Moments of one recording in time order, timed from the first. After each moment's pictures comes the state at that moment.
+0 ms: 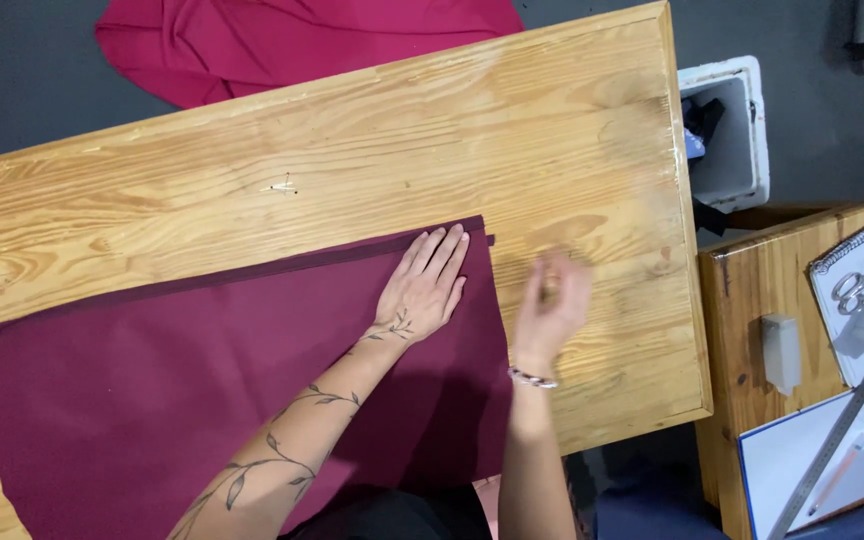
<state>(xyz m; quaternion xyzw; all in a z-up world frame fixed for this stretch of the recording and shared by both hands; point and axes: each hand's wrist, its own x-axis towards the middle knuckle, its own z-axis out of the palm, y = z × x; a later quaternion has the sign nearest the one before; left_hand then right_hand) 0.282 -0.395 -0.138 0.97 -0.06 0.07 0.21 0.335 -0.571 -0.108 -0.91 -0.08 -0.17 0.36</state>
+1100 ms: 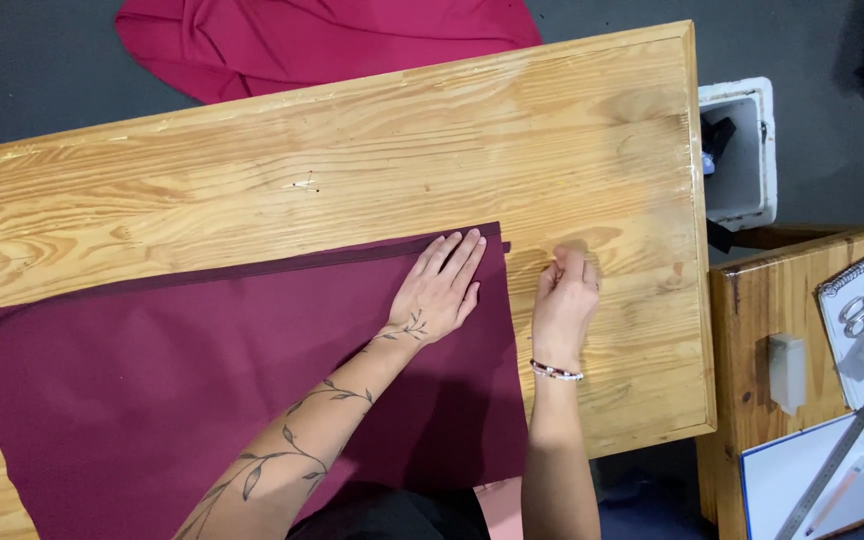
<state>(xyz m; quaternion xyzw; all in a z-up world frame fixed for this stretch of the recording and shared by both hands) 0.281 -0.396 -0.148 0.98 -0.05 0.08 0.20 0.364 -0.583 -0.127 -0.98 -0.08 -0.05 0.20</state>
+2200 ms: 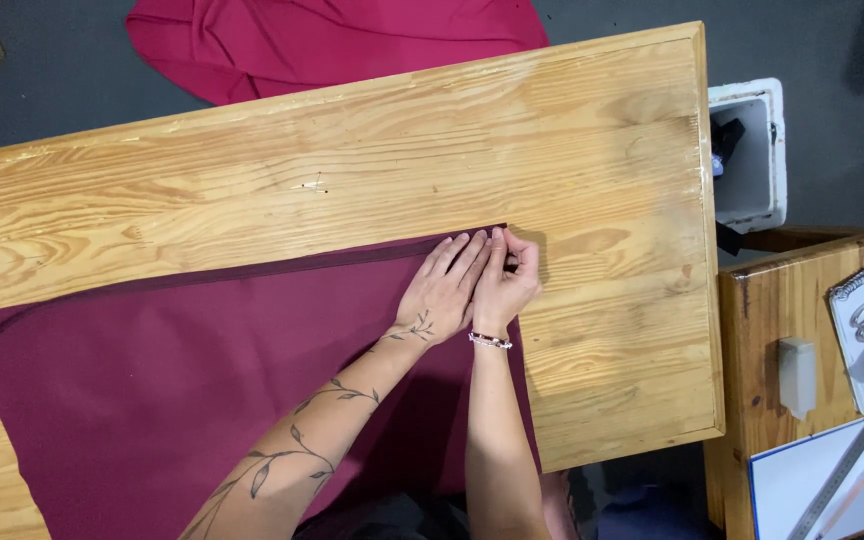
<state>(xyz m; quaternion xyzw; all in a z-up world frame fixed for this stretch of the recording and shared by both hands) 0.279 -0.392 -0.155 0.97 -0.07 0.01 0.22 0.342 -0.477 -0.145 -0.86 0.11 -0.13 0.47</state>
